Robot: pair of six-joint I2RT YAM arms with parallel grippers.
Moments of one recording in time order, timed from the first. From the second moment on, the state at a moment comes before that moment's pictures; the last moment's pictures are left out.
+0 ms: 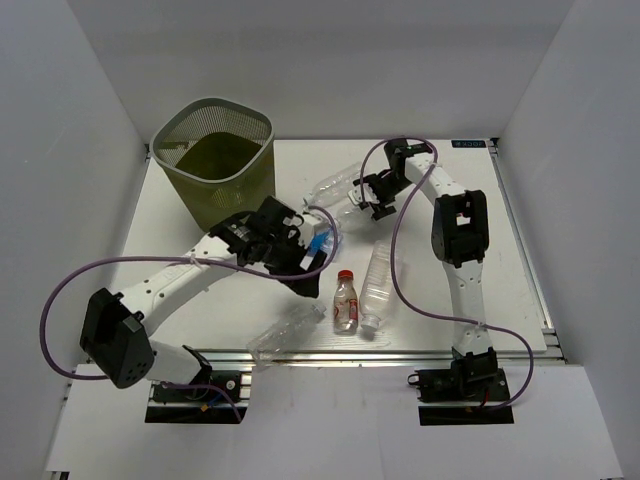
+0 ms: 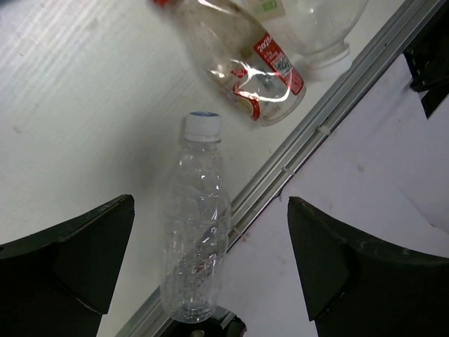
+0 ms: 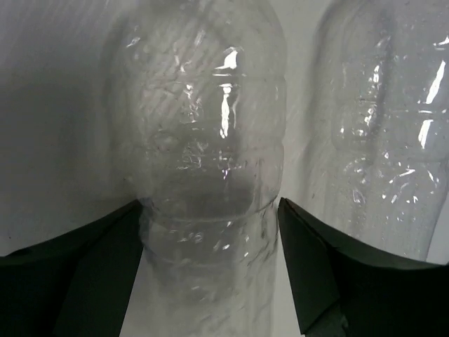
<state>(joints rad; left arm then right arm) -0.70 1.38 1.15 -0.78 0.37 -0.06 0.27 2.43 2.11 -1.08 -0.66 -1.98</state>
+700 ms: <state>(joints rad) -0.89 1.41 0.94 -0.68 0.18 -0.17 0.24 2.10 2.02 -0.99 -0.98 -1.49</state>
